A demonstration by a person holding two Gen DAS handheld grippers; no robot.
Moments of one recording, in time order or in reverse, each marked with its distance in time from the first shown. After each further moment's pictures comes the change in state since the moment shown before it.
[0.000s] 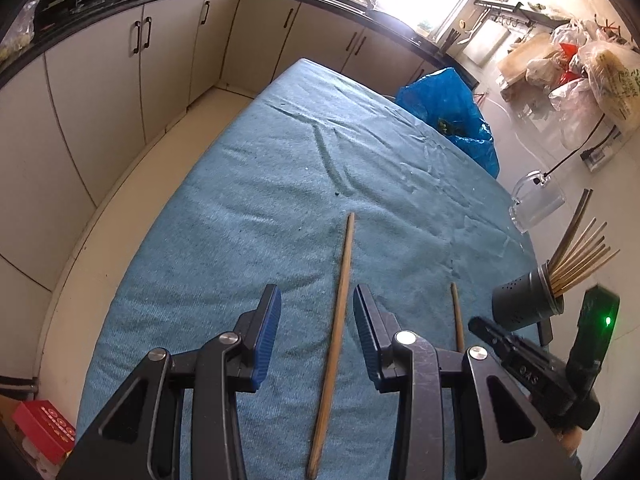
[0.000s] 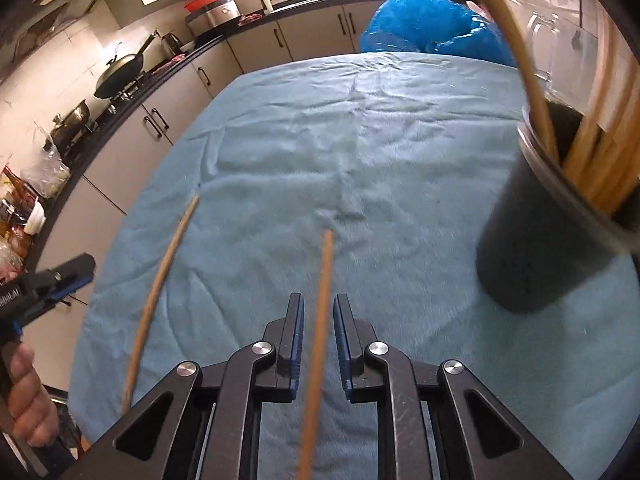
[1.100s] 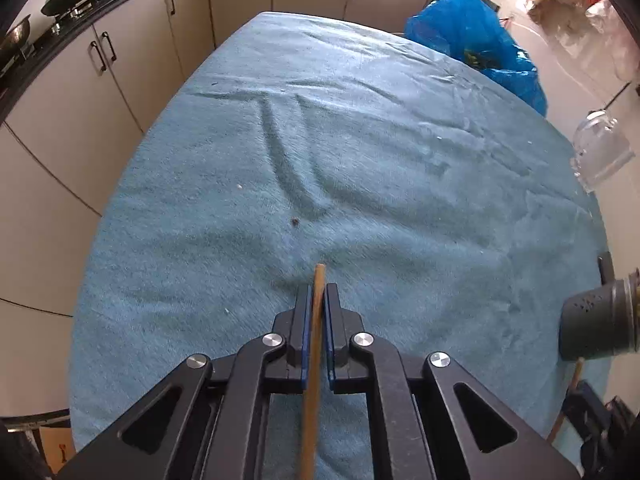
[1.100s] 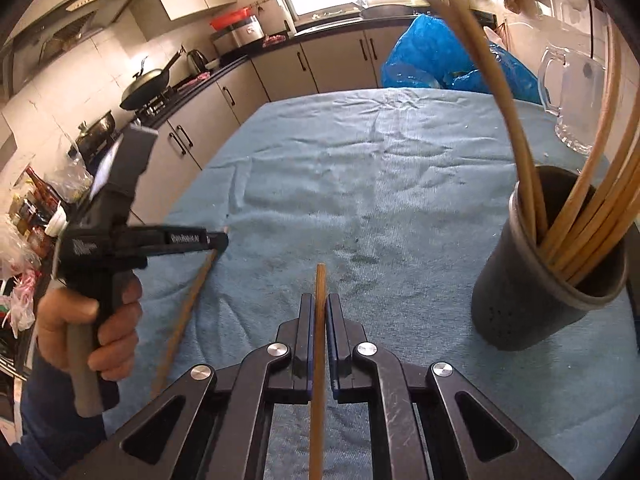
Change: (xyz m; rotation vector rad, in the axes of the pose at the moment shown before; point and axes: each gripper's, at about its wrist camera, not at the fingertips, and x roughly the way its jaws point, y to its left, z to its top) left arm 0.113 -0.061 0.049 0.154 0.177 0.194; right arm -0.033 0.001 0.009 -0.037 -0.089 0.069
